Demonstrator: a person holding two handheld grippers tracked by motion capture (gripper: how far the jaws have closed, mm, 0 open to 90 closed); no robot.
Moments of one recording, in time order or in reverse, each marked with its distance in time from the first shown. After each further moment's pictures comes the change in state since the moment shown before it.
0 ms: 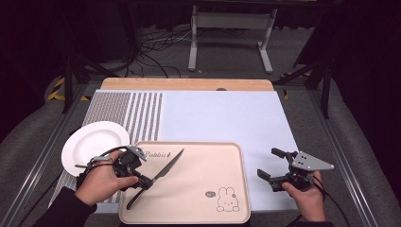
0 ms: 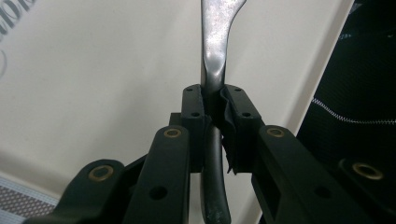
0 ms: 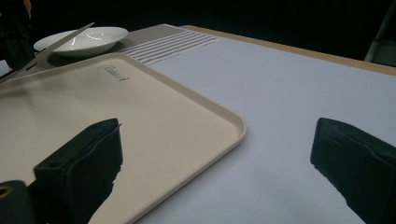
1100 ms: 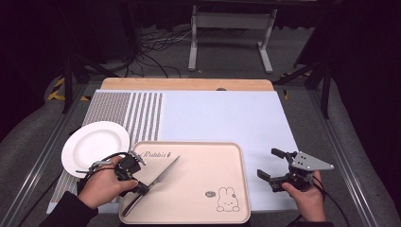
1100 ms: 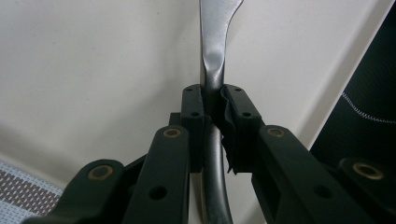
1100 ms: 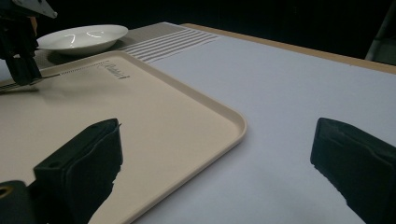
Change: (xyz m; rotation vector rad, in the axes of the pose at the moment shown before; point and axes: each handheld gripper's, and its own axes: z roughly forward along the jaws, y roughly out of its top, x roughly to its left) left arm 0.013 -0.013 0.019 0.069 -0.005 -0.128; right arm 0.000 0.000 0.000 0.008 0.000 -0.003
